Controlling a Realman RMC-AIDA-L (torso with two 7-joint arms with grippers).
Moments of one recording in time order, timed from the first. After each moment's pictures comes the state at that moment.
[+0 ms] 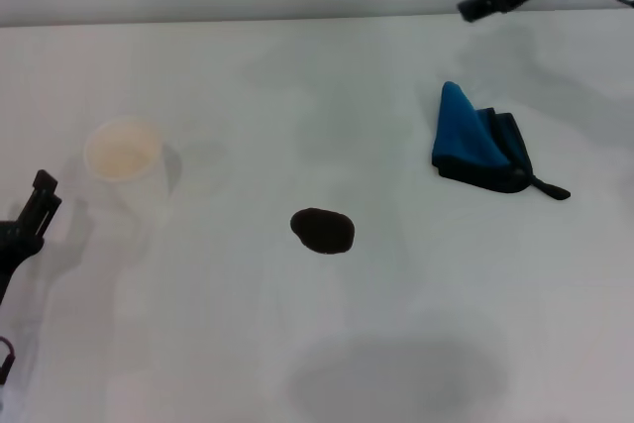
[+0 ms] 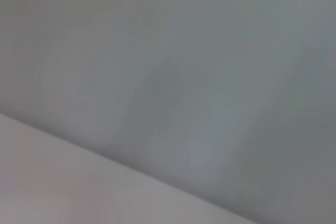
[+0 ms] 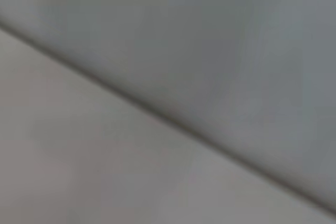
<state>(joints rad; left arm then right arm) -0.25 -2.08 2.75 0.28 -1.20 1.19 -0.45 0.67 1.96 -1.20 -1.18 0.52 1.16 -0.56</state>
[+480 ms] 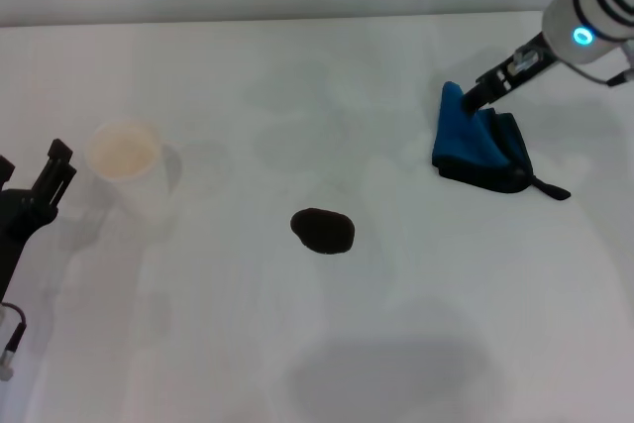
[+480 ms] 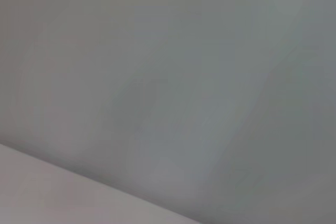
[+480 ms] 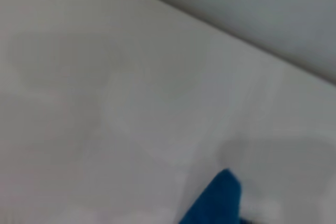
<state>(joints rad) -0.31 -2.08 2.75 0.28 -1.20 1.18 -0.45 0.72 2.02 -1.33 -1.09 0.32 1.28 -0.29</state>
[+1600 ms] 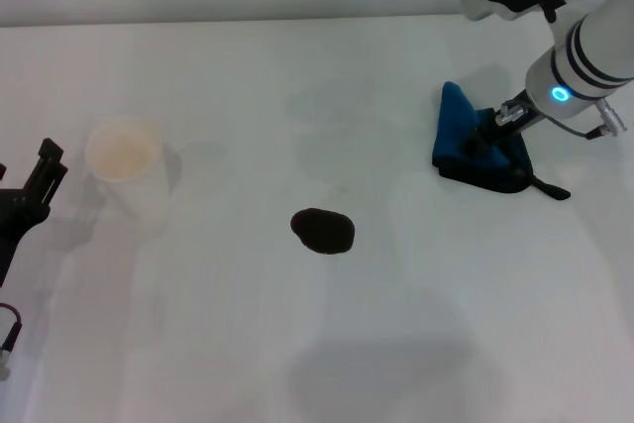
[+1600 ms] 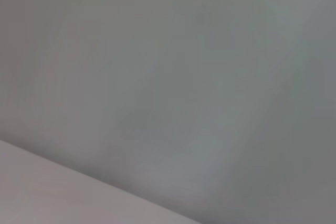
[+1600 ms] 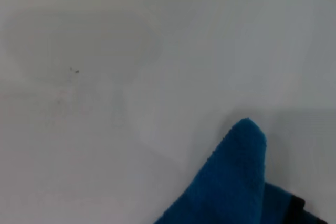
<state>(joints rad) -0.31 -2.08 2.76 0.28 -1.24 1.18 -0.45 0.76 2.02 -1.36 -0.78 0.35 1.06 -0.30</state>
